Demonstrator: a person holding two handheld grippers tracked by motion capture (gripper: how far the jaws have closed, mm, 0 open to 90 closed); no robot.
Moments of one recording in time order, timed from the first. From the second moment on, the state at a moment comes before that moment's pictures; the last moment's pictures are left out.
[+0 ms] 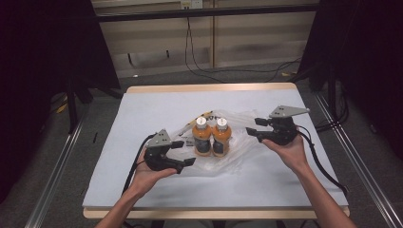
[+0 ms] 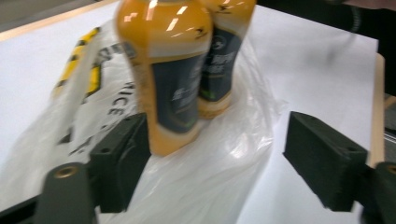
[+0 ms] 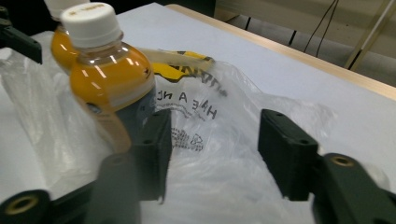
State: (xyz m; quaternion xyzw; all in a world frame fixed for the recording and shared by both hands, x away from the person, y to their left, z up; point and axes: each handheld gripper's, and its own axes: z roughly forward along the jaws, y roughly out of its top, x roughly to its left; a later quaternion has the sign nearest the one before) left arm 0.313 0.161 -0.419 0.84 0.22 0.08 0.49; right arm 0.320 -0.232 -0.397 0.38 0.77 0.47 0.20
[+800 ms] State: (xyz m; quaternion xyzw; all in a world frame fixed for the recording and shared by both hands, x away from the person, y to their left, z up) left arm 0.274 0.247 -0.431 0.81 0.30 0.13 0.48; right arm 0.218 -0.284 -0.417 0.44 0.72 0.48 0.22
